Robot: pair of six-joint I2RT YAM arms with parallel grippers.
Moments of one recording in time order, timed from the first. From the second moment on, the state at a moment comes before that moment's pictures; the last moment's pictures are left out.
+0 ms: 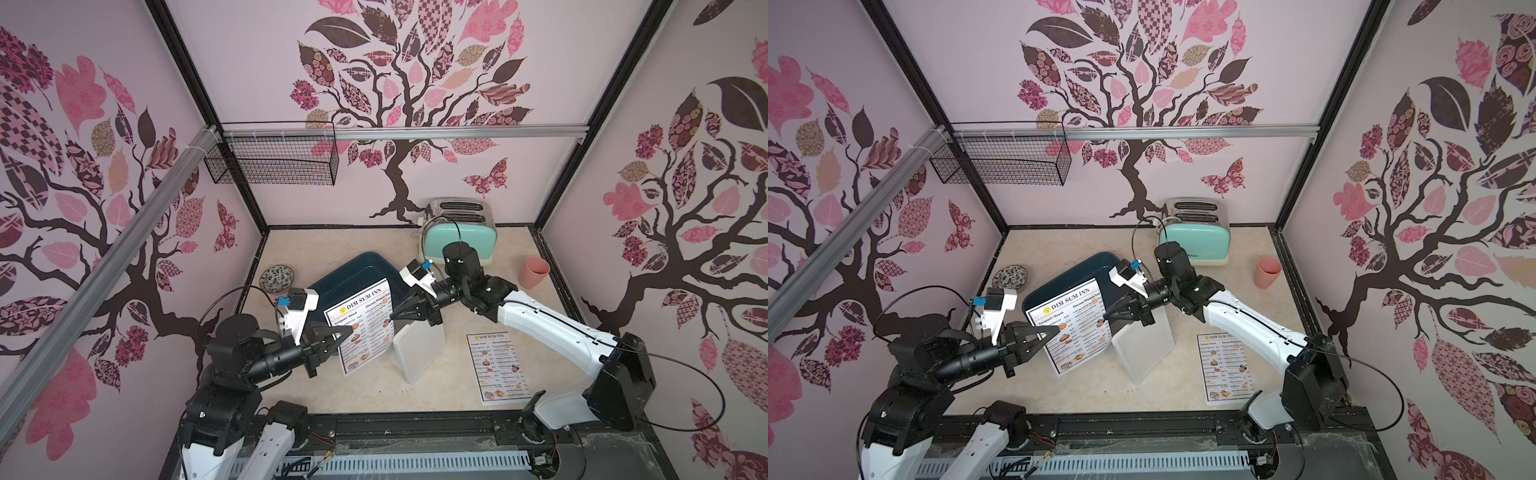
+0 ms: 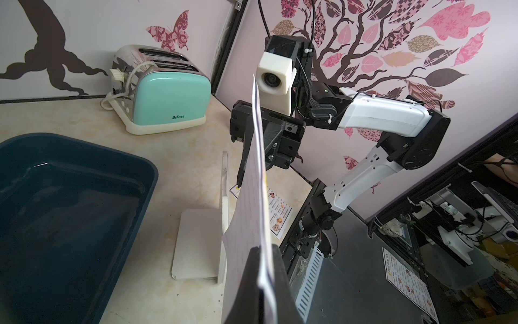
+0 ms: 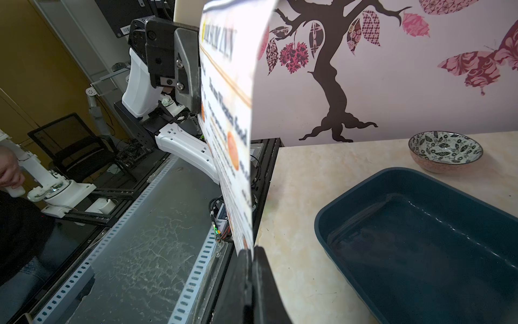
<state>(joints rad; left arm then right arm) -0.23 0.50 0.99 -0.76 0.83 -0.26 0.68 1.44 1.17 -0.15 -1.18 -0.16</state>
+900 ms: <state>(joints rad) -0.23 0.50 0.95 -0.78 0.82 -0.26 0.68 1.46 1.17 -0.04 -1.23 -0.01</state>
